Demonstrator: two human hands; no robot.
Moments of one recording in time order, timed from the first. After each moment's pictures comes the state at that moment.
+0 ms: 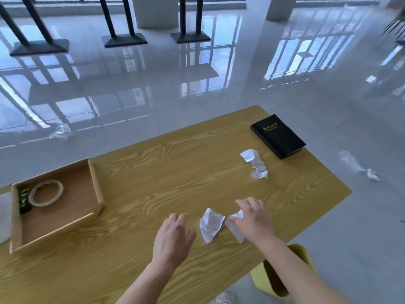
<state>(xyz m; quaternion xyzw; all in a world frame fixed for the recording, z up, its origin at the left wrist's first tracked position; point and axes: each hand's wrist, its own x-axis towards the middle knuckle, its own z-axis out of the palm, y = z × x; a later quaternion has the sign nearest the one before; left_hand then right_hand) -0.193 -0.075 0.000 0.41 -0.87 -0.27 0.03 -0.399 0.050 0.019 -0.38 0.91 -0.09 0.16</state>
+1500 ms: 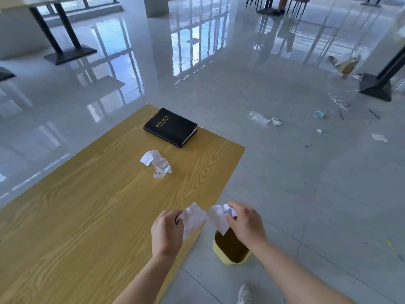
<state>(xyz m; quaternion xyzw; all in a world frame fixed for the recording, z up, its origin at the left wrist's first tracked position) -0.374 0.067 0.017 0.30 -0.87 -0.39 0.08 -0.469 0.266 -0.002 -0.14 0.96 -0.25 0.04</state>
